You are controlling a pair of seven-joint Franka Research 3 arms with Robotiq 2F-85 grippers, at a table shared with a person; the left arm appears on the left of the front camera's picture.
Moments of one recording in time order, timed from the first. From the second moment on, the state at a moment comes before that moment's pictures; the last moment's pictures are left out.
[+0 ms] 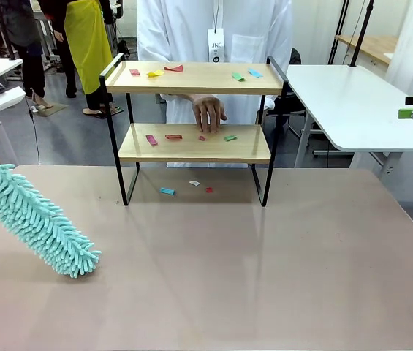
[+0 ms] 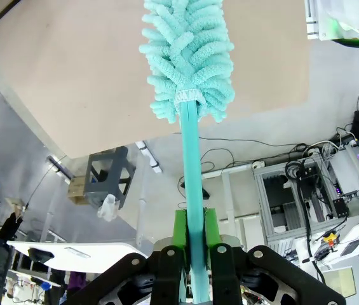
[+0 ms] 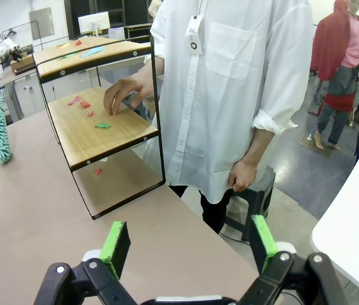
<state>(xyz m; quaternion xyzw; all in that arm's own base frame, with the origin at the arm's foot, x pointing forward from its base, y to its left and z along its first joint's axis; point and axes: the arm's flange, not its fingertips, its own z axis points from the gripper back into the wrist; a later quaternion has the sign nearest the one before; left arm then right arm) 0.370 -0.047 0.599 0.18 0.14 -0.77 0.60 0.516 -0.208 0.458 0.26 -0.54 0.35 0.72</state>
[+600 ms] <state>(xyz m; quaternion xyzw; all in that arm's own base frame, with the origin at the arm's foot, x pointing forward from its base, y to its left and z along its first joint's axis) 0.368 -0.047 0.600 0.18 0.14 -0.77 0.60 0.516 -0.208 0.458 0.26 -0.54 0.35 0.72</state>
